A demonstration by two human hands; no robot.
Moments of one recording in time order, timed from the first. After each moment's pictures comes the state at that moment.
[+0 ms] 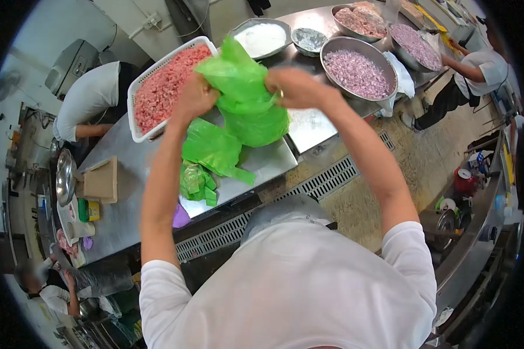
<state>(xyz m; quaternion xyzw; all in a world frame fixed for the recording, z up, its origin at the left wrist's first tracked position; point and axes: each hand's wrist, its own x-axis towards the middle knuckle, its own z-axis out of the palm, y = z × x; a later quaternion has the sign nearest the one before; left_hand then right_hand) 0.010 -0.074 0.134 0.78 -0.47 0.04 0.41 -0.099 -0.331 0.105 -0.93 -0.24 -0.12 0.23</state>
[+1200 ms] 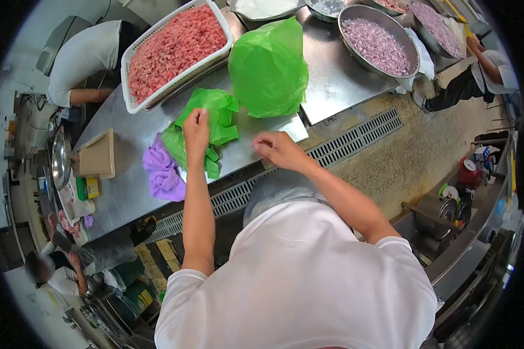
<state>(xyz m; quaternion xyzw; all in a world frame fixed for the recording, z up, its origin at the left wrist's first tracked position) -0.054 0.029 -0.035 0.86 -0.10 0.02 0.49 -0.204 -0.187 -0.038 -0.73 -0.01 0.07 0.68</state>
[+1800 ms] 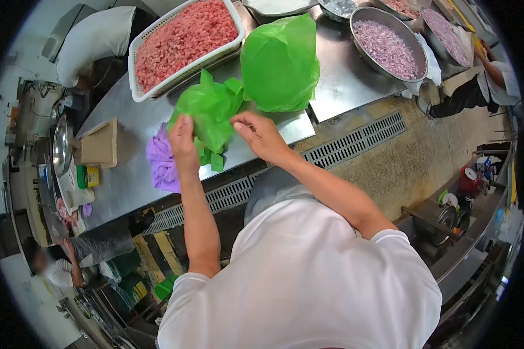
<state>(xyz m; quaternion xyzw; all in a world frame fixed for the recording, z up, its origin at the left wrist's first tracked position) -0.119 0.048 0.044 0.71 -0.06 0.01 0.70 -0.173 -0.140 0.000 -0.71 -0.03 -0.02 0.70</state>
